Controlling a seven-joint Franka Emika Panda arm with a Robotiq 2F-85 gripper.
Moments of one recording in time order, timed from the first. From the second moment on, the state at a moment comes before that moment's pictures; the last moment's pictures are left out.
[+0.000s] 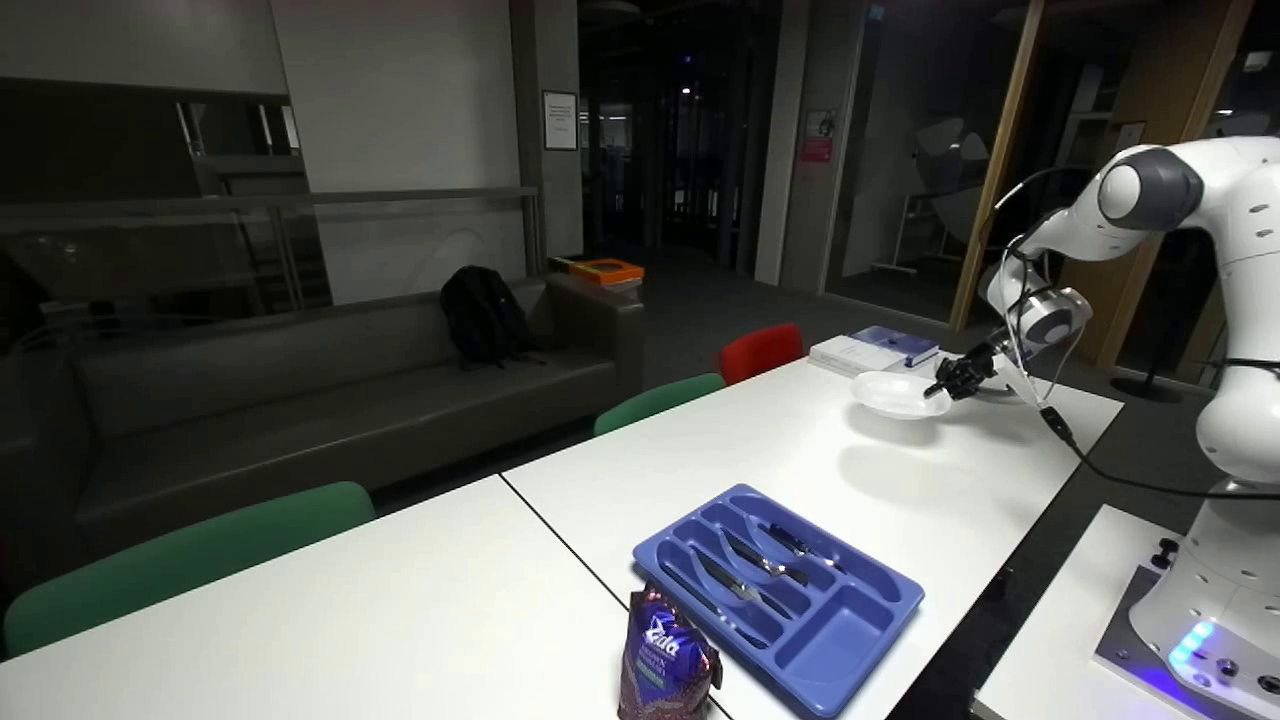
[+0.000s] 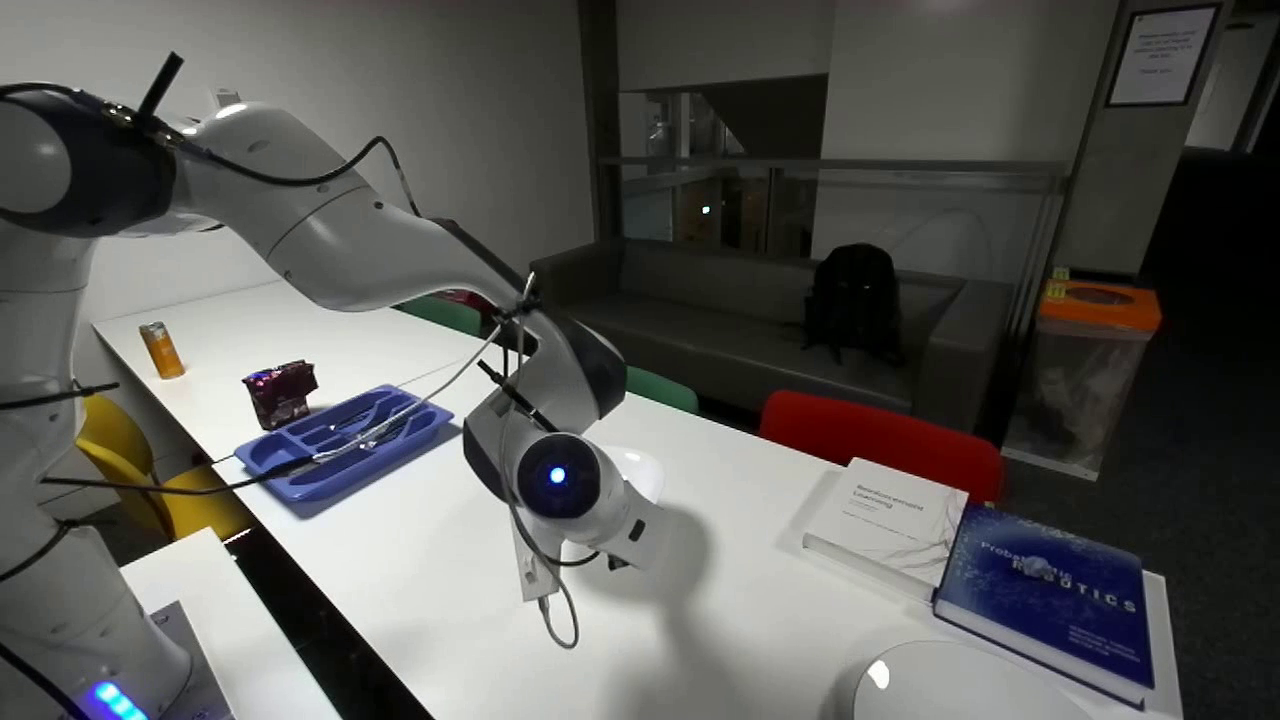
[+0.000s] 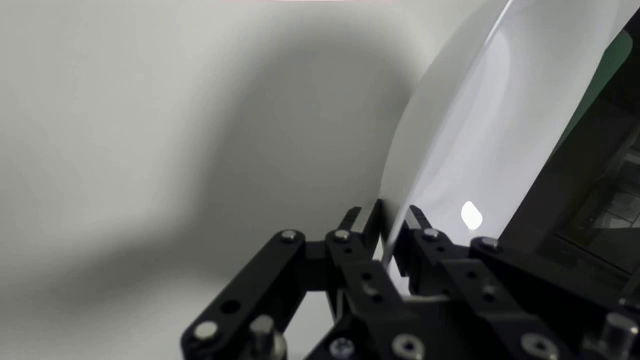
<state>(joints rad) -0.48 0.50 -0.30 -2.05 1.25 2.26 -1.05</state>
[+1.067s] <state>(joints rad) -0.39 0.50 -0.28 -2.01 1.06 2.28 -1.03</state>
